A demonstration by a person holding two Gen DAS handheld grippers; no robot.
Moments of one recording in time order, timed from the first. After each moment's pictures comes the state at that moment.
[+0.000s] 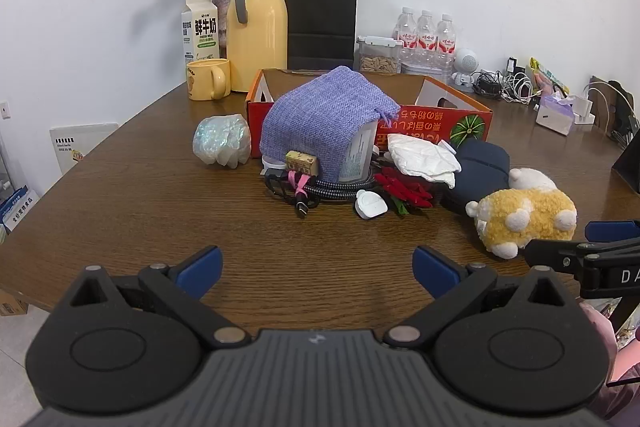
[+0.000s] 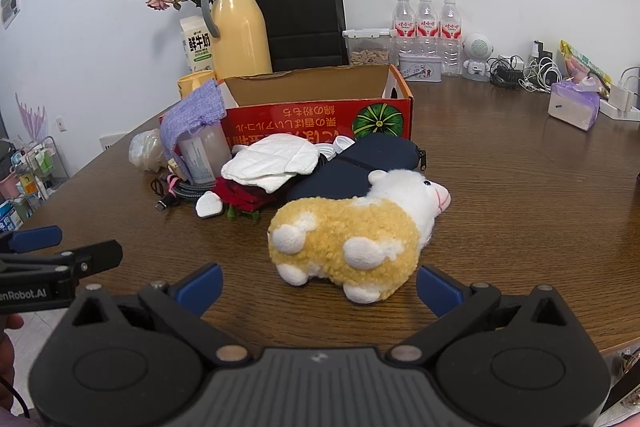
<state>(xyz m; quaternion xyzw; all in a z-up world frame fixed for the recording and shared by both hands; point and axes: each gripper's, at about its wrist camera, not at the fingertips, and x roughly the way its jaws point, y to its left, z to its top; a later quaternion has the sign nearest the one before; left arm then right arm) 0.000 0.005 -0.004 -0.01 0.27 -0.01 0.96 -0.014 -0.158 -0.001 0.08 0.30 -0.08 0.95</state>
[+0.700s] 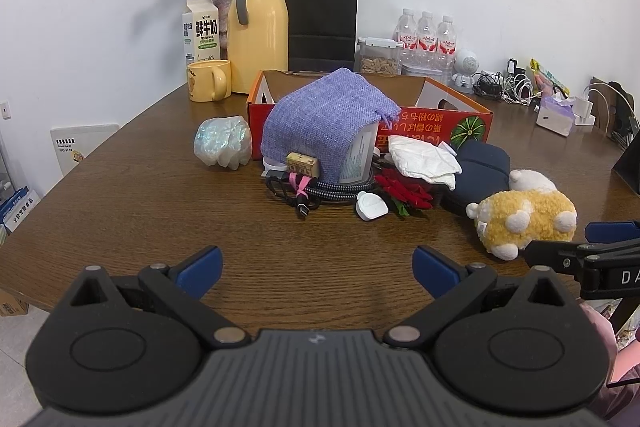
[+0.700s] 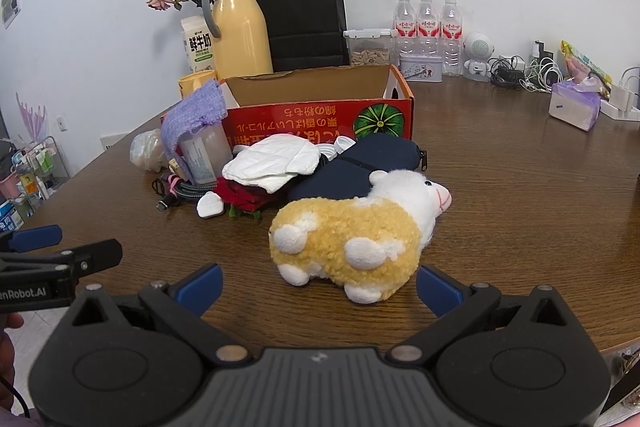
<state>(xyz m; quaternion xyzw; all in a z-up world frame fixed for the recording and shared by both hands) -0.001 0.006 -0.003 -0.01 0.27 -0.01 0.96 -0.015 -0.158 -0.002 0.08 0.30 -0.08 0.95</state>
